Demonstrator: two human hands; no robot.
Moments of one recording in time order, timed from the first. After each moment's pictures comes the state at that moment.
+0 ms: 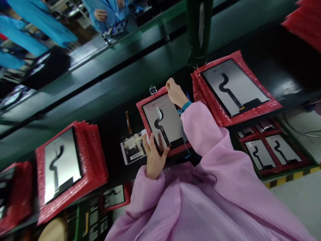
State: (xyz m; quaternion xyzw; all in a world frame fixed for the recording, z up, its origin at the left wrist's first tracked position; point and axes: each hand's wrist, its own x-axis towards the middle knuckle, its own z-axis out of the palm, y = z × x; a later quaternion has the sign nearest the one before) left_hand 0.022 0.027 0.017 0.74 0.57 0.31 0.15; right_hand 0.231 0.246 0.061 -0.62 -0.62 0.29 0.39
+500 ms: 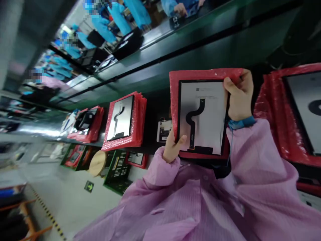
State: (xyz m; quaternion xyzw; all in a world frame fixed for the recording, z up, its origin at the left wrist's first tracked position) left_hand 0.004 0.045 0.053 0.61 0.56 0.47 0.31; right_hand 0.212 0.217 0.084 -0.39 -0.46 0.40 0.69
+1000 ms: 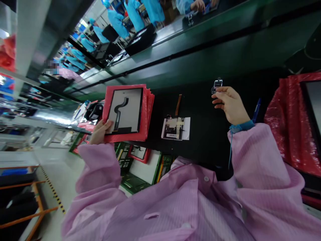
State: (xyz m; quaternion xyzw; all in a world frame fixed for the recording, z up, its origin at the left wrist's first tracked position) left_hand -0.283 0.004 0.152 0.39 0.78 0.45 0.21; right_hand 0.190 0.209 0.083 -0.46 -0.41 0.61 0.49
